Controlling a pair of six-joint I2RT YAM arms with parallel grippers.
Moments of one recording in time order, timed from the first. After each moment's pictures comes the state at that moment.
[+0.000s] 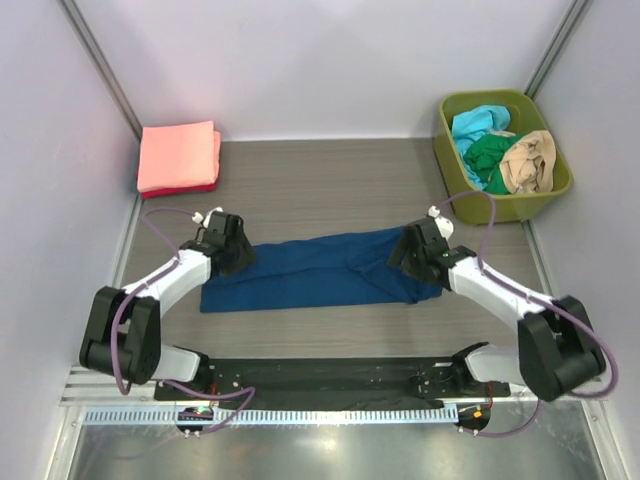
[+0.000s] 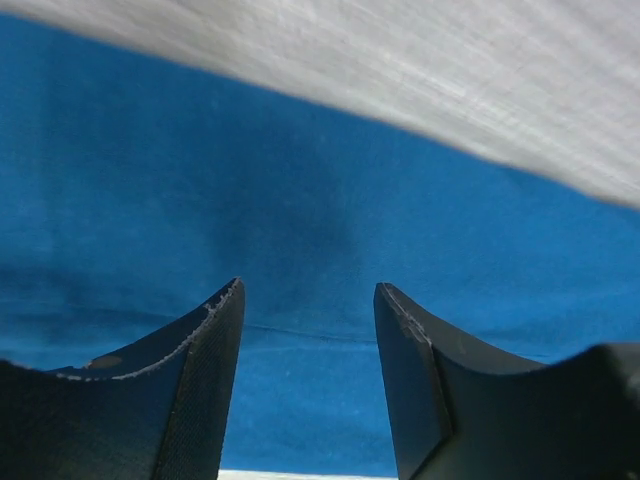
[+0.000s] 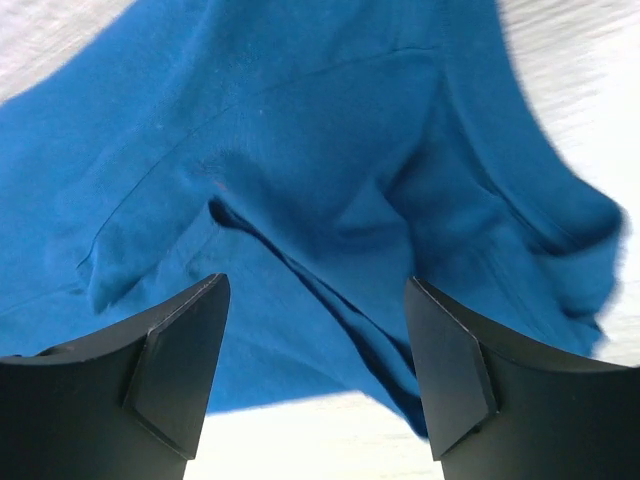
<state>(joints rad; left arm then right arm) -0.27 1.36 0.74 -0.33 -0.14 -0.71 0.41 1.23 0.65 -0.36 0.21 0.79</state>
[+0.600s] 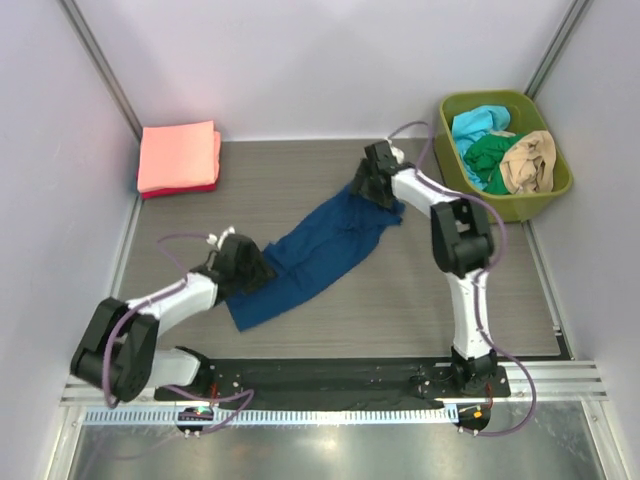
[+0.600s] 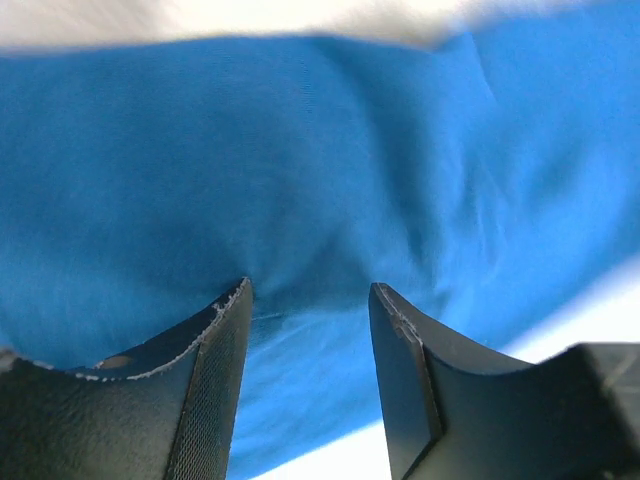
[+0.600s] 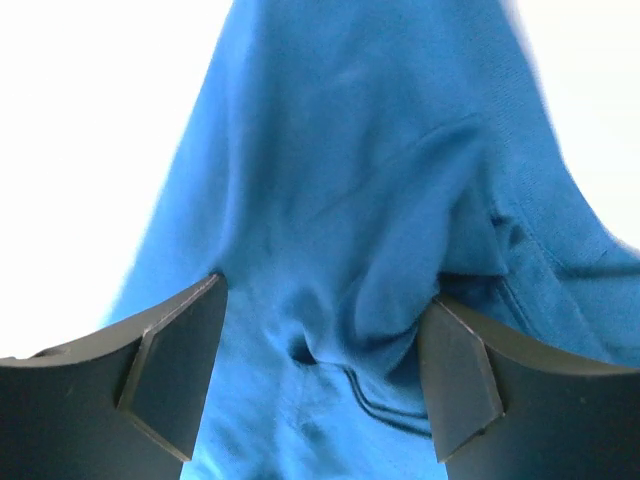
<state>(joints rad) -0.36 1.34 0.56 -0.13 -0.04 -0.87 0.36 2.13 1.57 -0.41 0.15 0.69</state>
